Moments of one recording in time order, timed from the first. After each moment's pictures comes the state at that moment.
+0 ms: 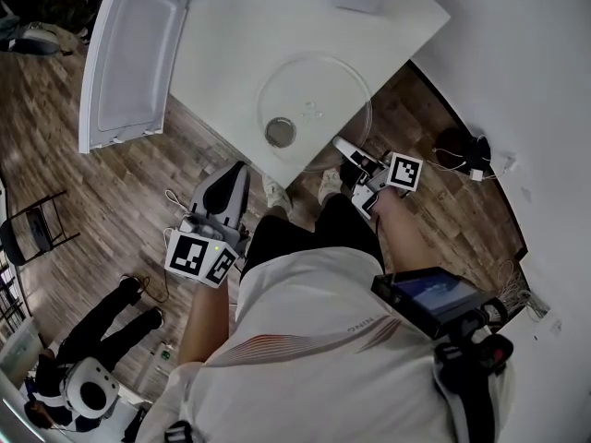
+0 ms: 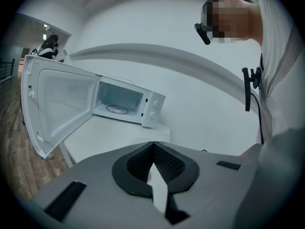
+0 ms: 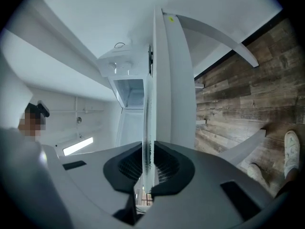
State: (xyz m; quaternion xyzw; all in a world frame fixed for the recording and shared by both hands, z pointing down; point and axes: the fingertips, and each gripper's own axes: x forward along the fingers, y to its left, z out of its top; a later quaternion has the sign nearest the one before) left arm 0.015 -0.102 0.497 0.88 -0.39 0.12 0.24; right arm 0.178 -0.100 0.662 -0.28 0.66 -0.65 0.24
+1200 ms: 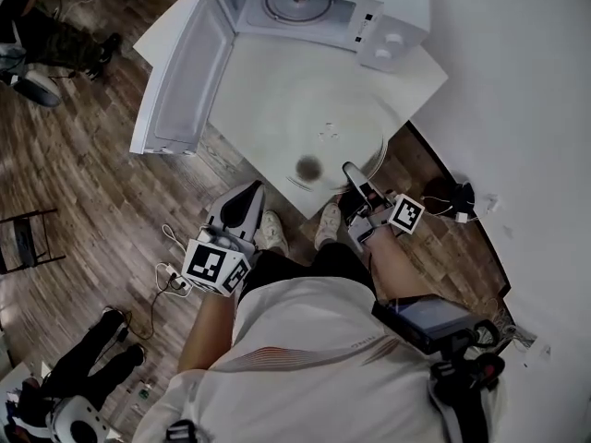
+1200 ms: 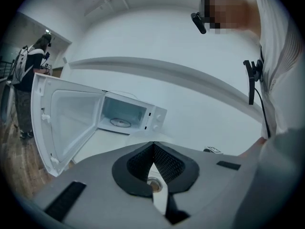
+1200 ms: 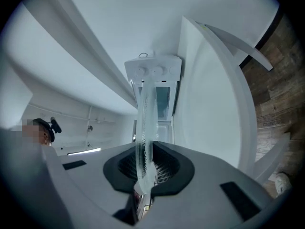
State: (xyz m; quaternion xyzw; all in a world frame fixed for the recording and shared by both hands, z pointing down) left arm -0.029 -0.117 0.466 0.90 -0.38 0.07 0.20; right arm 0.151 -0.132 0.562 -0.32 0.67 -0.58 0.35
